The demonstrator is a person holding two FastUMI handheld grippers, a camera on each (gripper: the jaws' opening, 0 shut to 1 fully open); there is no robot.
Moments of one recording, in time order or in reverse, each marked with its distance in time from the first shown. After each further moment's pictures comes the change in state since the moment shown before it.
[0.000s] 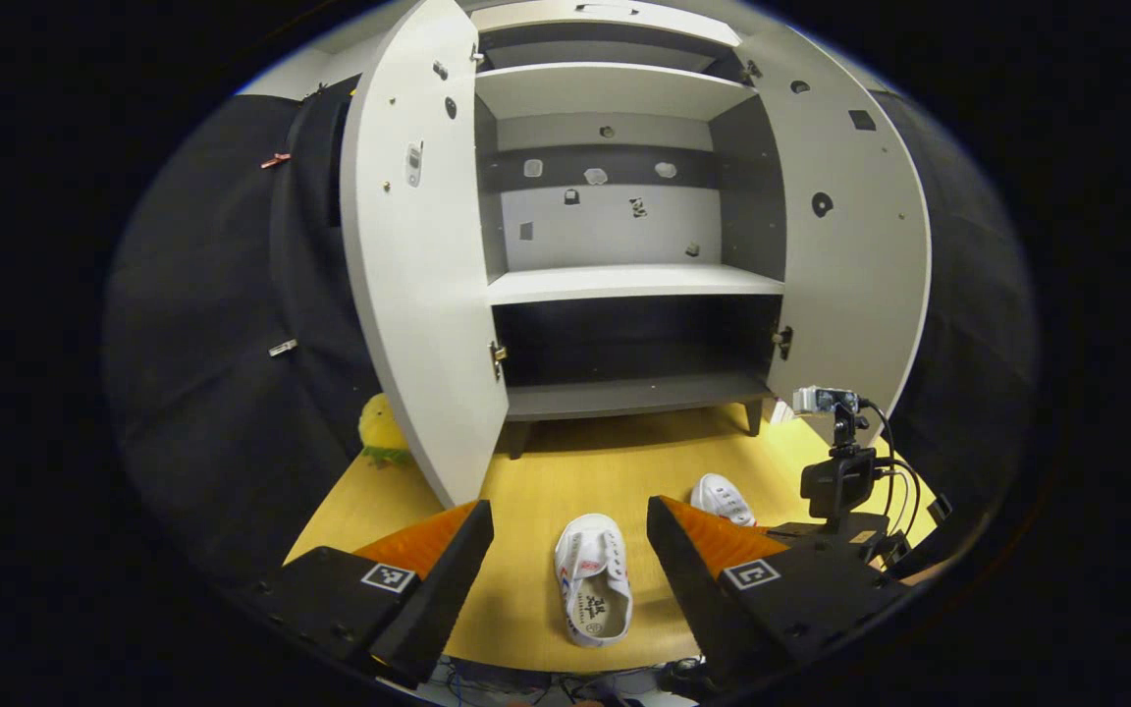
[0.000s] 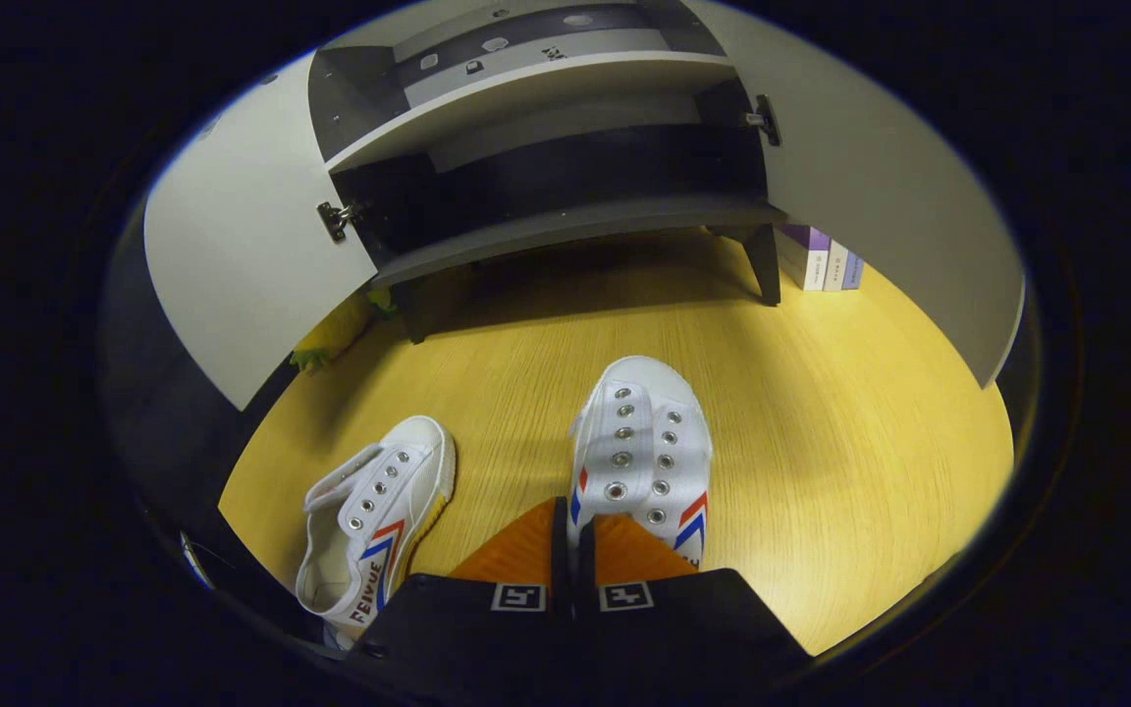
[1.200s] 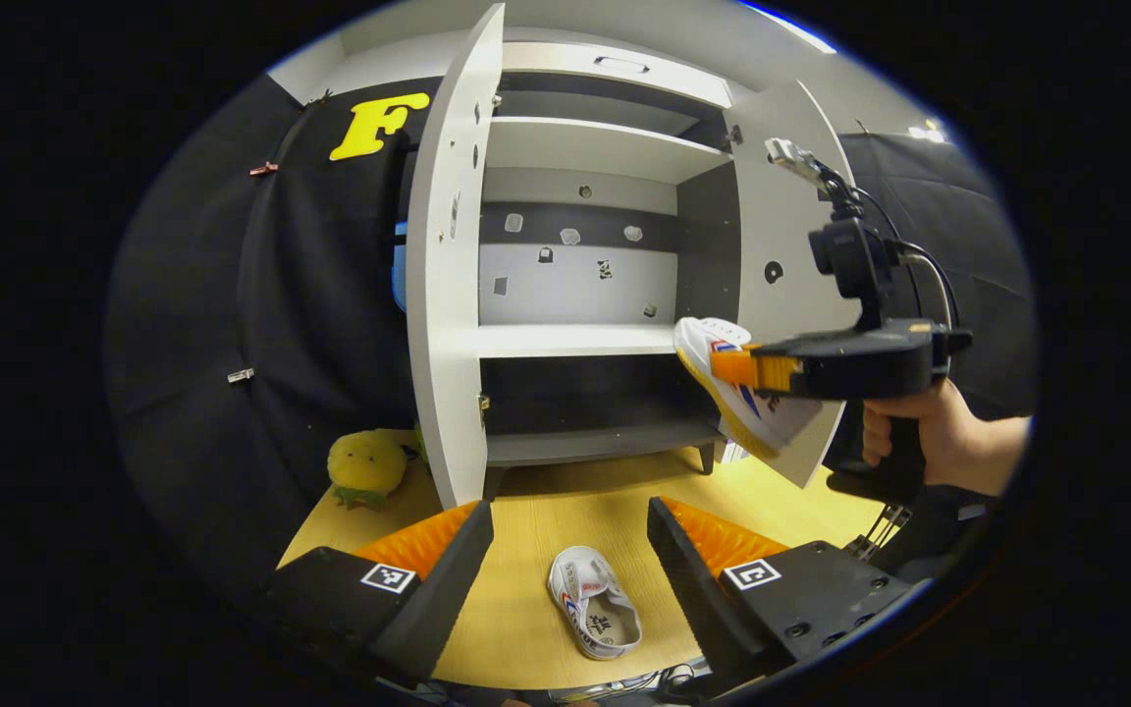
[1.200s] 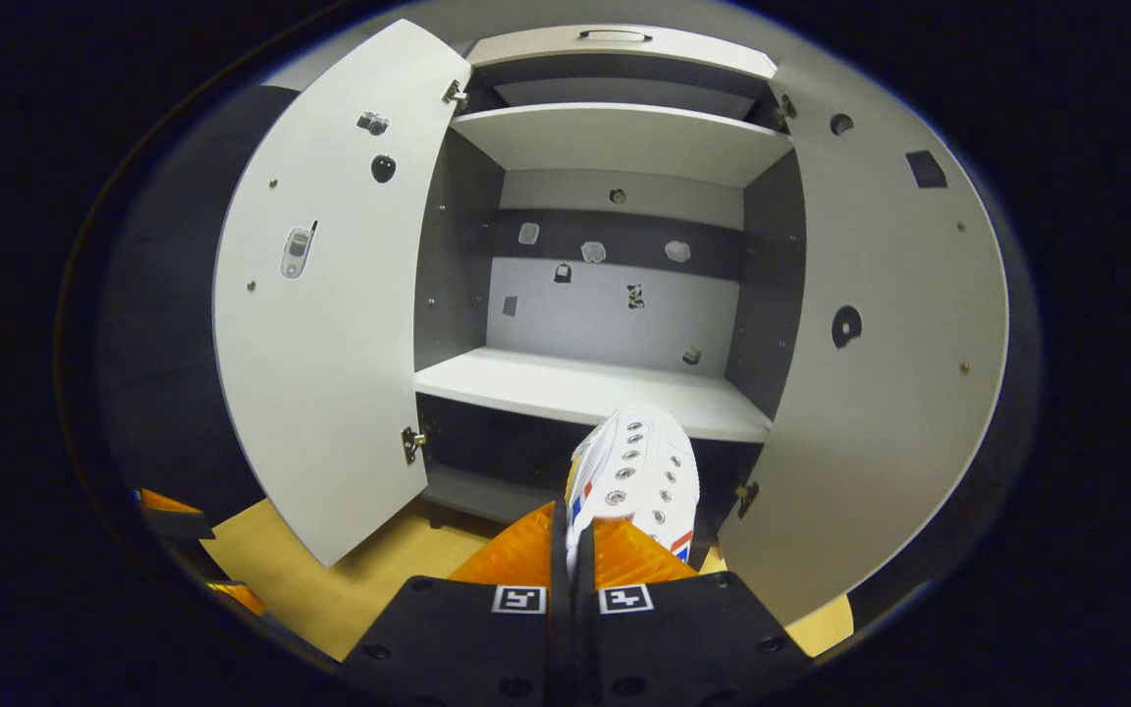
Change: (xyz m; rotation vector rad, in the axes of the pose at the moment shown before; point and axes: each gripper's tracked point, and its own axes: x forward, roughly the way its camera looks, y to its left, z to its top) left arm -0.034 0.050 0.019 -0.023 -0.179 -0.173; right arm -0.149 0.115 0.270 -0.363 -0.516 -0.070
